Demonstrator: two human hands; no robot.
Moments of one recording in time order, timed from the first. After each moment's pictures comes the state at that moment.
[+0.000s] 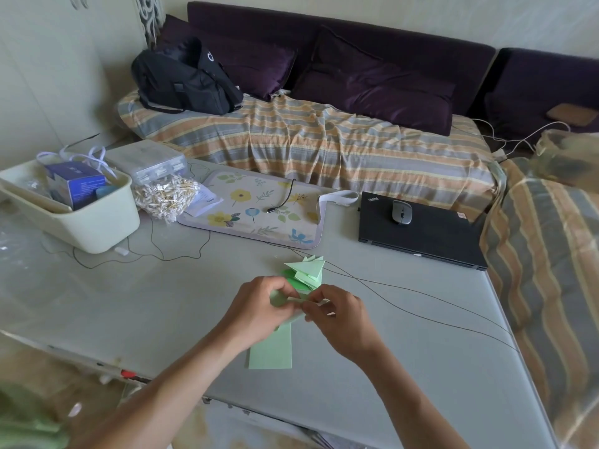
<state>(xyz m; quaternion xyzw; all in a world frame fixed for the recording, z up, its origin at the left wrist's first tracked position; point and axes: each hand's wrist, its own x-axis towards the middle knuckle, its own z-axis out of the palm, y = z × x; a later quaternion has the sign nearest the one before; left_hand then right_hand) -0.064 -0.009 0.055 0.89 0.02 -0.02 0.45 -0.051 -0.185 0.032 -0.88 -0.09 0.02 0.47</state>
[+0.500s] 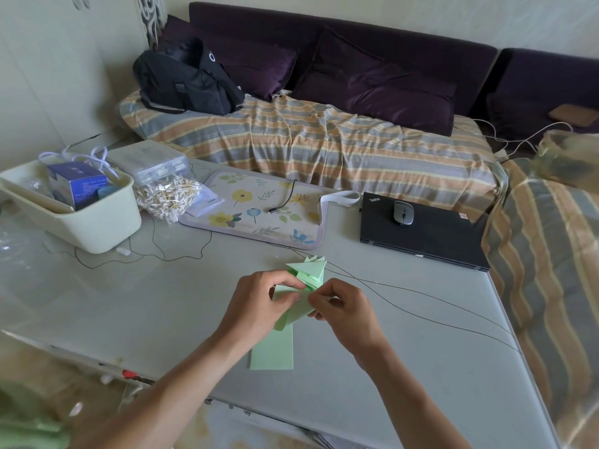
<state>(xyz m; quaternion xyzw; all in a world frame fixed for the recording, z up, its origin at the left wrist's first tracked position) -0.063 -0.005 0.054 0.89 -0.02 0.08 0.45 -0.053 -0.181 0.047 -0.83 0.00 0.06 0.55</state>
